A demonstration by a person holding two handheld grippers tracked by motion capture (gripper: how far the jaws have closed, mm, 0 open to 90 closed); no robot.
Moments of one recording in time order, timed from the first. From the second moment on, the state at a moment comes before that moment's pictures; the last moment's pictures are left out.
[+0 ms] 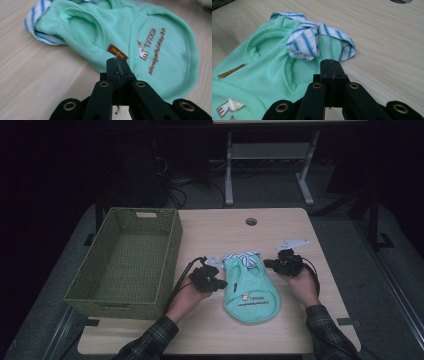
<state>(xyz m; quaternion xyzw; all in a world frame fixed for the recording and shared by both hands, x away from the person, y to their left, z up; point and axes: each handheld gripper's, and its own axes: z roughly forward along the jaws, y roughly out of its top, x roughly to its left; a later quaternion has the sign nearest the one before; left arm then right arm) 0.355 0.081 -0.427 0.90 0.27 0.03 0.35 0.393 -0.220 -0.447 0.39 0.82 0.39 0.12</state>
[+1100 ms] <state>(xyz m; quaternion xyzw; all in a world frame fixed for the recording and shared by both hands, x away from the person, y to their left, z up) 0.443 0.052 -0.442 0.90 0.30 0.07 0.32 0.322 -0.230 -0.464 0.39 0.84 0.36 0.09</state>
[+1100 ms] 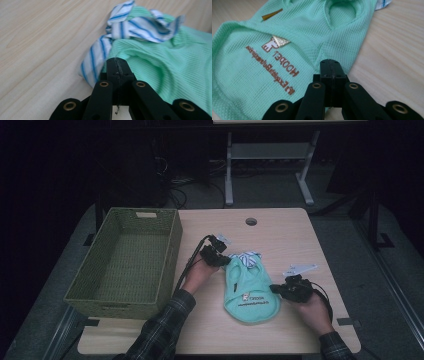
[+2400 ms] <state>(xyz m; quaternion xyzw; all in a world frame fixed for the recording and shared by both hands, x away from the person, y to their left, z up) 0.350 0.082 -0.451 0.91 0.29 0.04 0.28 0.335 -0.241 -0.466 0.40 0.85 0.34 0.09</state>
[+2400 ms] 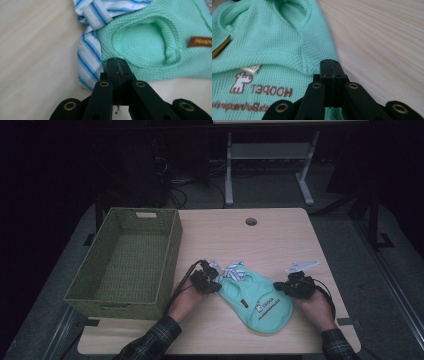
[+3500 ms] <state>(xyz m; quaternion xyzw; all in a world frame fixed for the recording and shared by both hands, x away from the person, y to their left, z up) 0.354 0.088 -0.455 0.90 0.32 0.06 0.30 0.315 -0.175 -0.467 0.31 0.88 0.36 0.06</state>
